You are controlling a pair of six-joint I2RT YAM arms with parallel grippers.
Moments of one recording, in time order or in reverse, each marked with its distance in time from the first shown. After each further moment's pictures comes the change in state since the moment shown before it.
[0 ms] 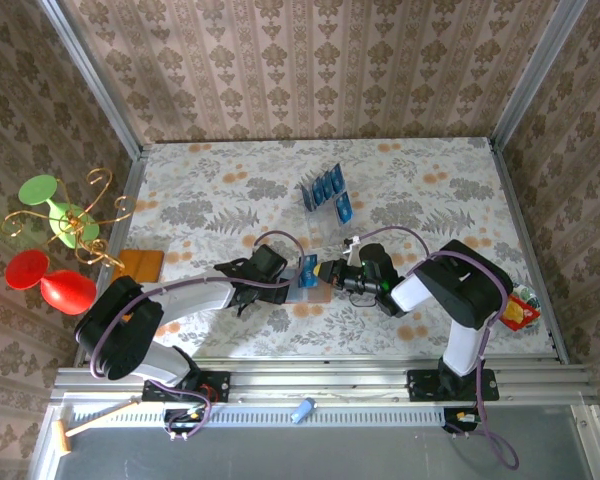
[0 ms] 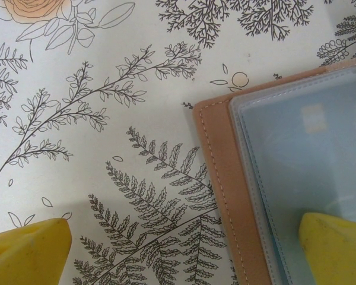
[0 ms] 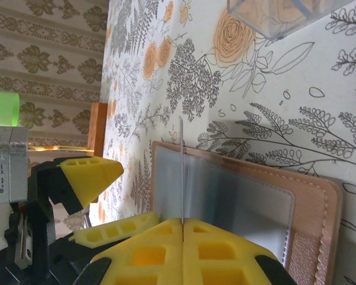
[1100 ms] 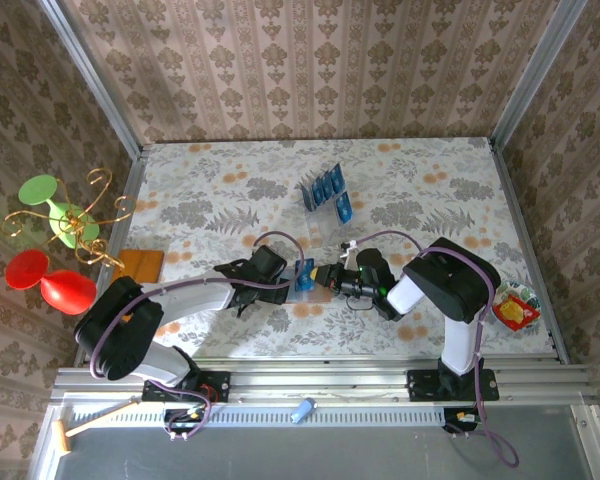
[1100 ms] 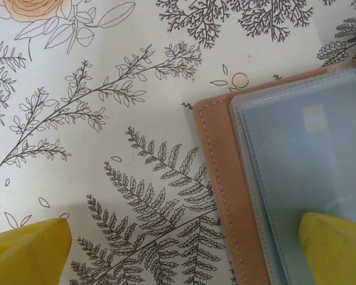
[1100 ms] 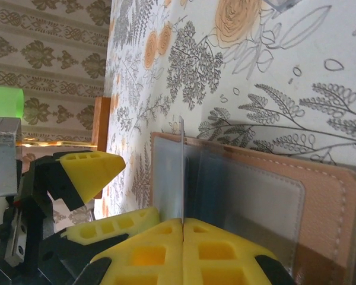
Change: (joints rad) left arm 0.000 -0.002 -0.011 0.018 0.000 -0.008; right arm 0.032 0.069 -0.013 0.100 0.001 0.036
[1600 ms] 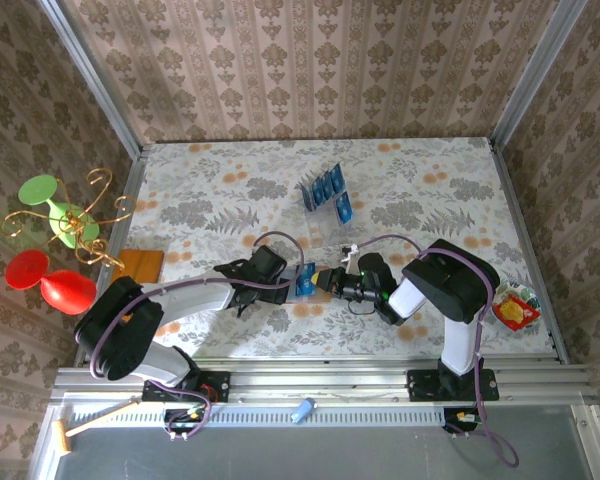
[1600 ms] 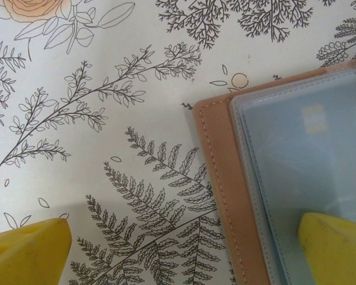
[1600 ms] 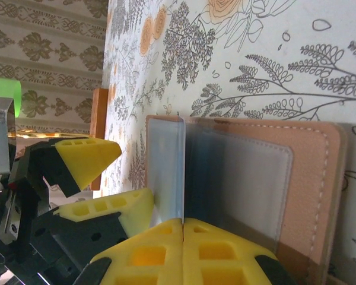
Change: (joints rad) left arm 0.000 0.000 -0.001 0.002 0.000 0.000; right arm 0.014 0.002 -0.039 0.039 0.000 0.004
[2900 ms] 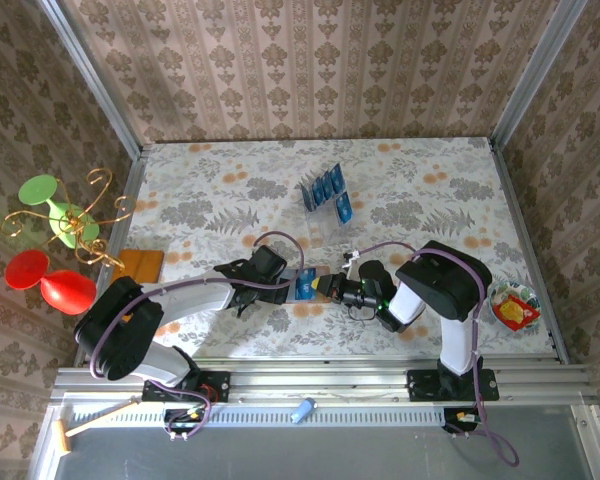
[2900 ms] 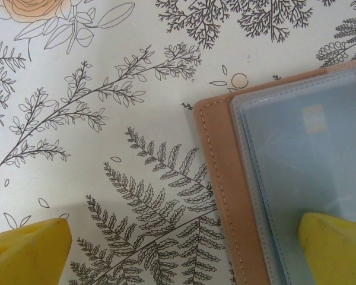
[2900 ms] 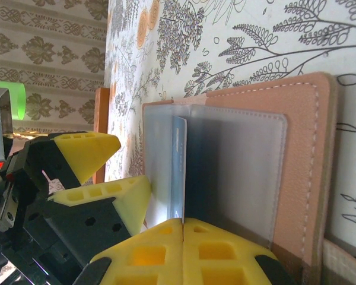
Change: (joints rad) left arm 0.000 0.000 0.000 0.000 0.000 0.000; right arm 0.029 0.043 -0.044 0.109 0.036 0.063
